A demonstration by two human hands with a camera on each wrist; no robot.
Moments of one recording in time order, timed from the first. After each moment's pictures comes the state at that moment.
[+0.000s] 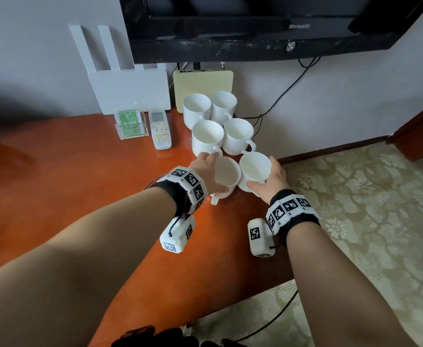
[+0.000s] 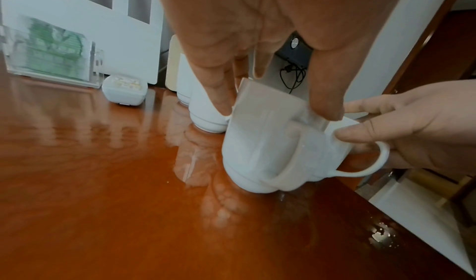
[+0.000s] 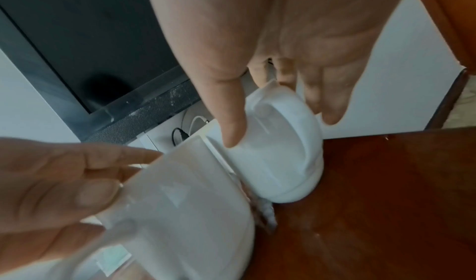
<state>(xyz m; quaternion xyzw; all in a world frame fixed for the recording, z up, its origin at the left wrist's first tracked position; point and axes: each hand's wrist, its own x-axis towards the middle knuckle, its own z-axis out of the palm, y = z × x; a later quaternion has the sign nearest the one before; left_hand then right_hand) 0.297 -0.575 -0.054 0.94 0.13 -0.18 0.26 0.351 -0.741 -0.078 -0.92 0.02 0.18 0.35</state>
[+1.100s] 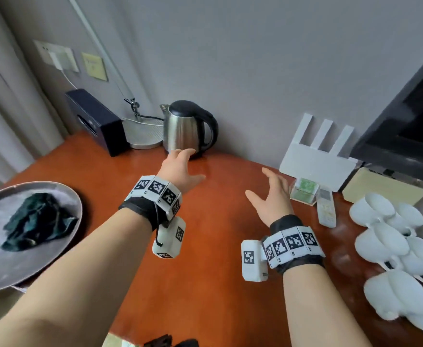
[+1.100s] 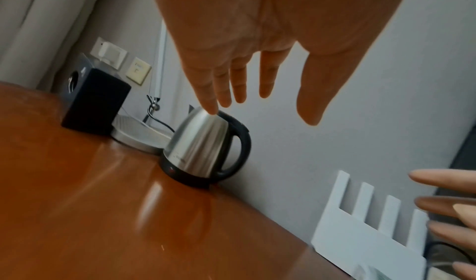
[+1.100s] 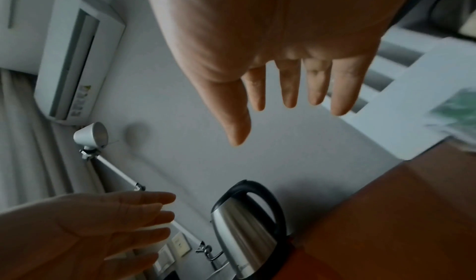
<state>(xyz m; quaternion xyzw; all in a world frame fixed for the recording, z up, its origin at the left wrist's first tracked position) 0.013 -0.258 0.021 0.82 0.47 0.12 0.31 0.163 -0.403 0.007 -0.85 -0.38 0.17 0.34</state>
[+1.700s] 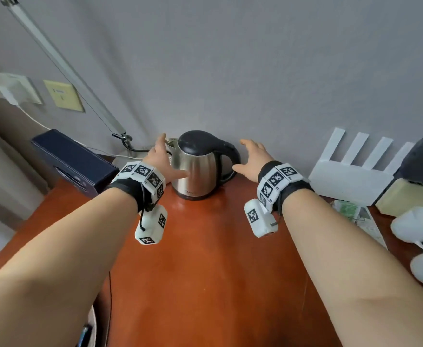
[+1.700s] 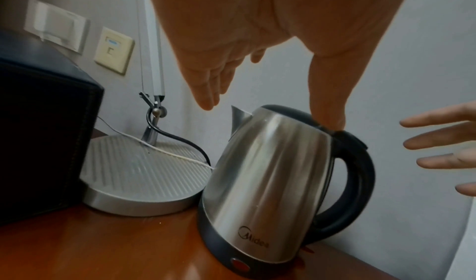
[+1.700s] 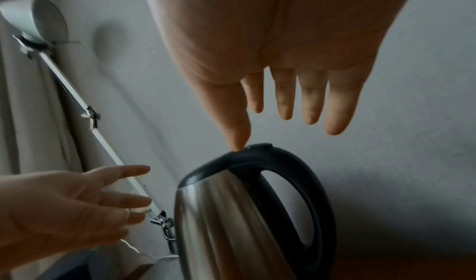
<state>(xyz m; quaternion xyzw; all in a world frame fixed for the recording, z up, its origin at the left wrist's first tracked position) 0.032 -0.010 0.010 0.82 0.47 0.05 0.33 0.195 -0.153 0.035 -0.88 -0.39 0.18 0.18</state>
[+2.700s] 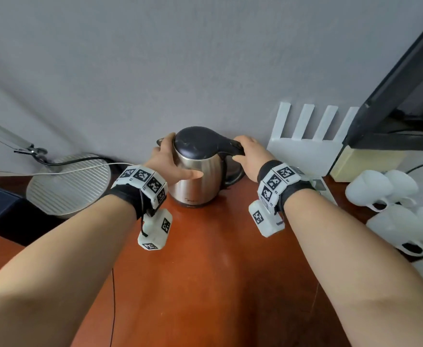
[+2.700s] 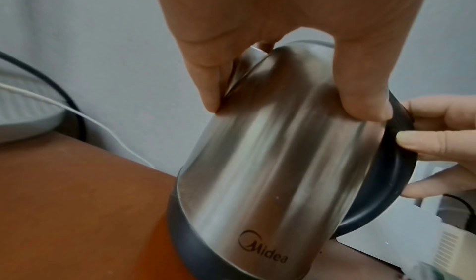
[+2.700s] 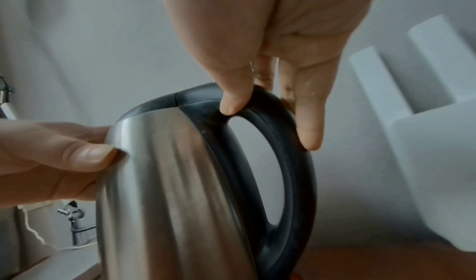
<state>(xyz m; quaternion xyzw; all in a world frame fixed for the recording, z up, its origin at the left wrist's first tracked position) 0.162 -0.062 -0.015 0.85 0.35 0.01 0.40 0.294 -0.220 0.003 -0.91 -0.35 0.14 0.19</state>
